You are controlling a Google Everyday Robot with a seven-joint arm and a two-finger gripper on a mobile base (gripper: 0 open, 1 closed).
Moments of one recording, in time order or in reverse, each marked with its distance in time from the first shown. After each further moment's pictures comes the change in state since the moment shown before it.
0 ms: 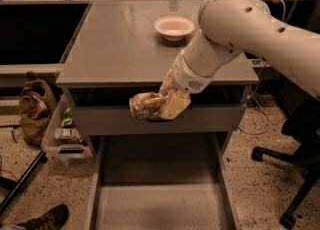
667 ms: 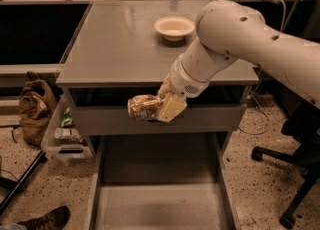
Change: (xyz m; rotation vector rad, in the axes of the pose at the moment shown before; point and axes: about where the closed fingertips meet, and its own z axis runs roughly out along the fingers) arm 0.001 -0.002 0.017 0.008 -0.017 0.043
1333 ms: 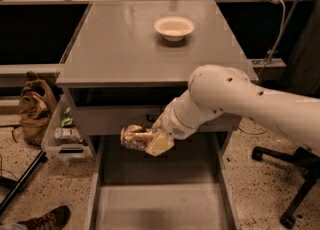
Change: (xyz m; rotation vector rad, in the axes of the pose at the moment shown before) arm 0.012 0.057 0.082 -0.005 -0.071 0.209
